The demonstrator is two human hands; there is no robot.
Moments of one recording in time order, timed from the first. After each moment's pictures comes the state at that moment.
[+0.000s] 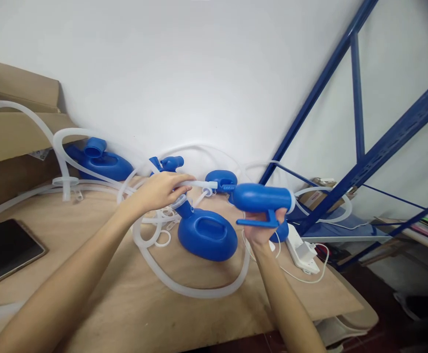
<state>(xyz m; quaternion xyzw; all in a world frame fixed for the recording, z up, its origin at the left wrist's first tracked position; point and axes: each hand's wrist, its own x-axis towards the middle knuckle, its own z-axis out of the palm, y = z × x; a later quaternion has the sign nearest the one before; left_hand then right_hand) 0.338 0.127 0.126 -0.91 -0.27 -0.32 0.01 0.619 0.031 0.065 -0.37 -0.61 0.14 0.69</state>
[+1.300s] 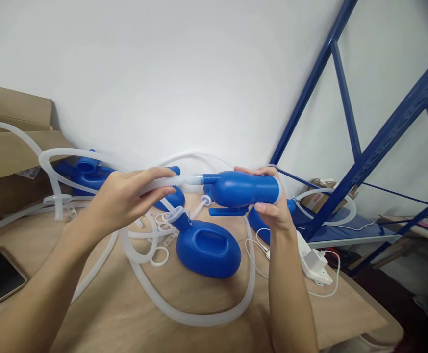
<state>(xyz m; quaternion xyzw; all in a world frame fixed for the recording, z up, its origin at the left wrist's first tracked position) 0.297 0.086 0.165 -0.84 -0.16 -0.49 0.14 0.635 0.031 0.156 -0.26 -0.70 0.23 0.62</state>
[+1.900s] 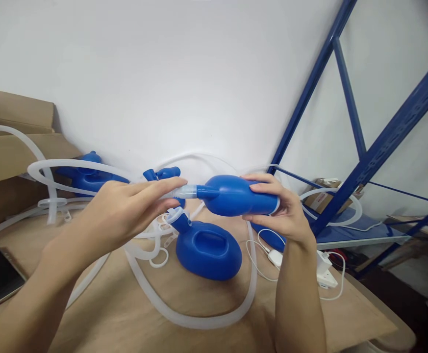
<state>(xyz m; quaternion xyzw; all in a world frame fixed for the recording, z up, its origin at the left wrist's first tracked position) 0.297 0.061 0.162 -0.87 -0.19 -0.42 0.16 0.637 0.003 0.170 -0.28 -0.81 0.02 0.51</state>
